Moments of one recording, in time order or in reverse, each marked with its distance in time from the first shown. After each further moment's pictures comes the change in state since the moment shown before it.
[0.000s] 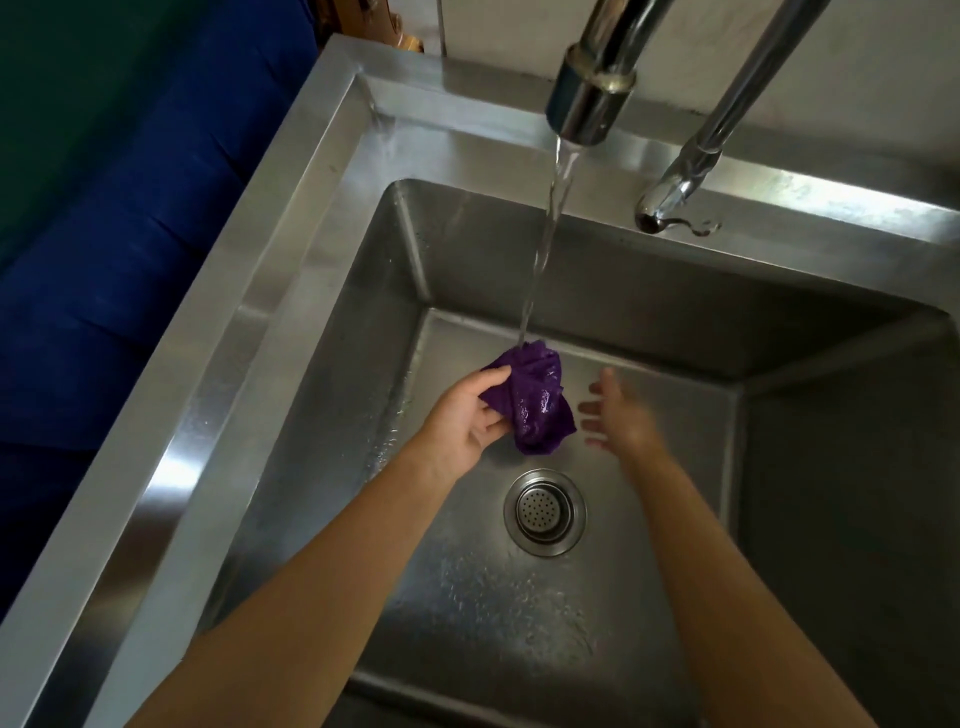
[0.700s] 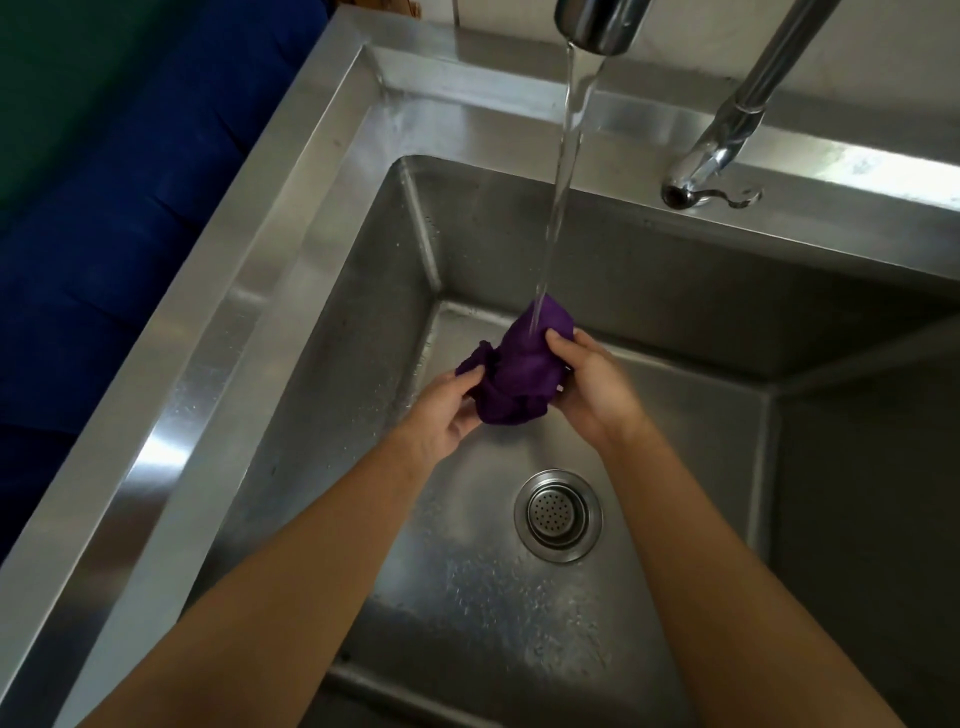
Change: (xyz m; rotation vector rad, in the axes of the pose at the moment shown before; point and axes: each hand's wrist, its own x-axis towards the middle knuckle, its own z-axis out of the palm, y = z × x) left_hand 0.030 0.002 -0.032 0.113 0.178 0.028; right_hand 0.011 -0.025 0.043 0.654 -0.437 -0.078
